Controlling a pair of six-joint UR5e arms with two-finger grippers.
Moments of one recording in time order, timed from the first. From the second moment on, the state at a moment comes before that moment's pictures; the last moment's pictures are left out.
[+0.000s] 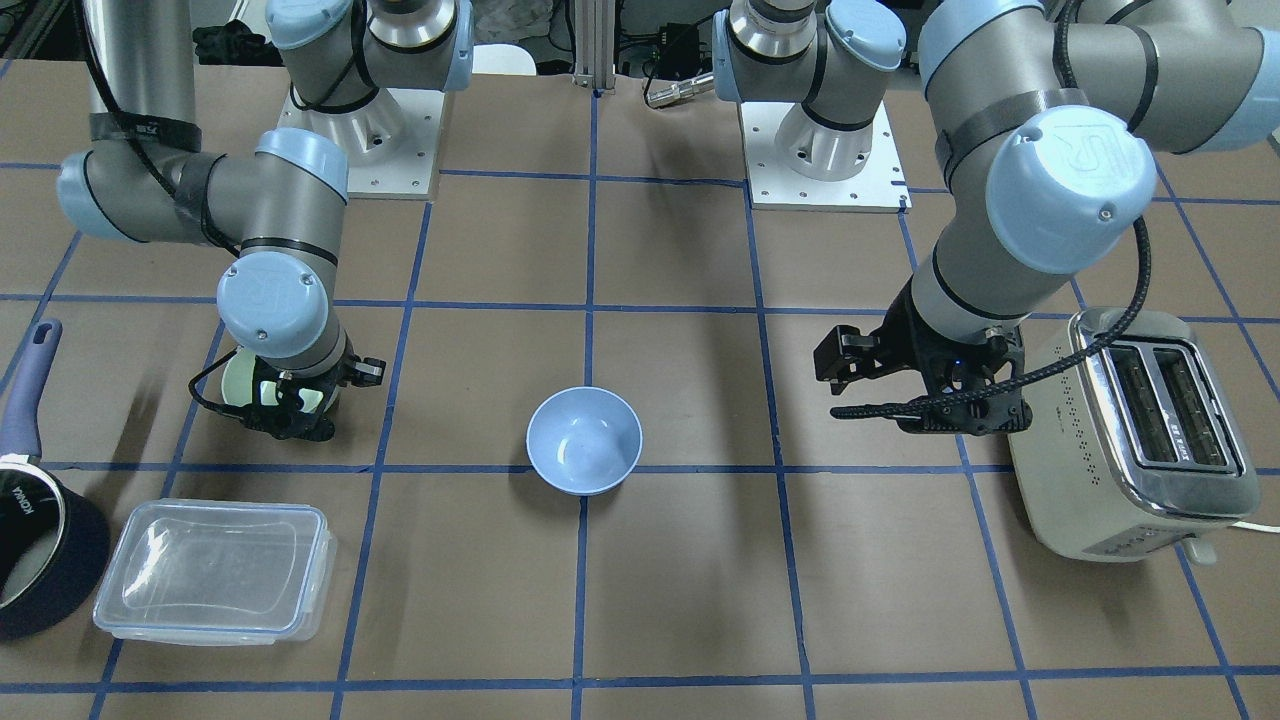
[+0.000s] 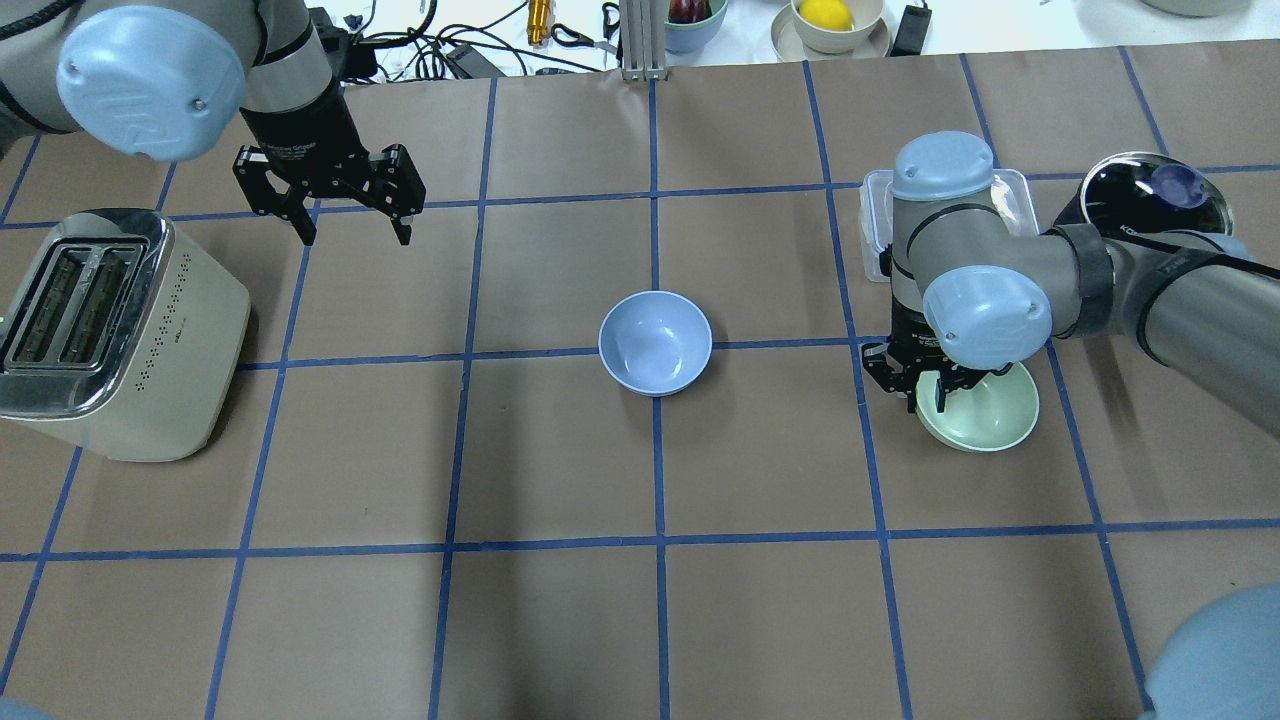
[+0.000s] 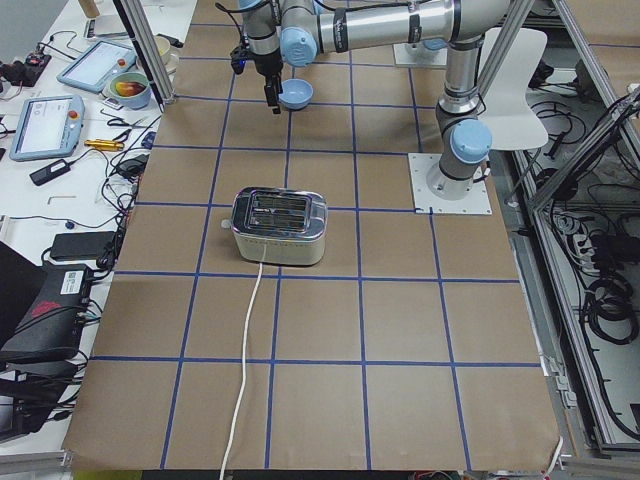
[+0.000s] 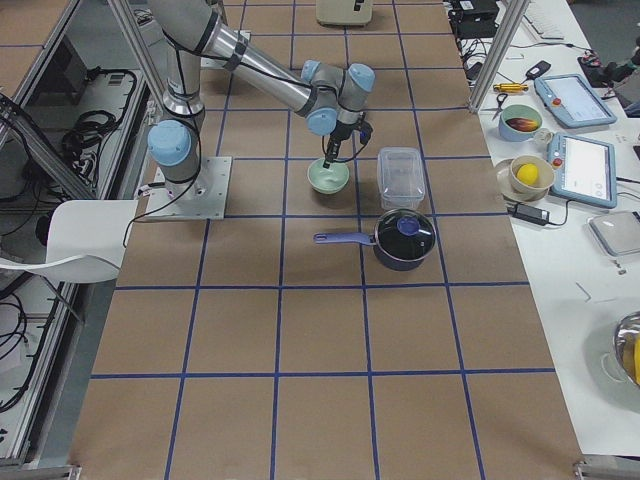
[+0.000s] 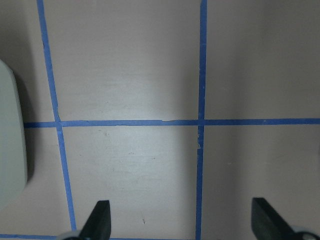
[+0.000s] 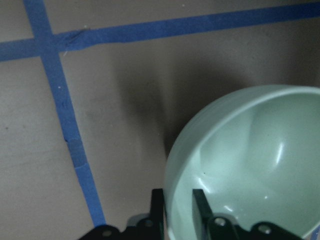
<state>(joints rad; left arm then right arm) -1.54 -1.82 -1.47 -1.54 1.64 0.03 1.54 -1.27 1.94 -1.95 -1.78 0.15</state>
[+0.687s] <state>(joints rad) -1.53 -1.81 -1.46 -1.55 1.67 0.08 1.55 -1.30 1.73 -1.73 -1.76 0.22</state>
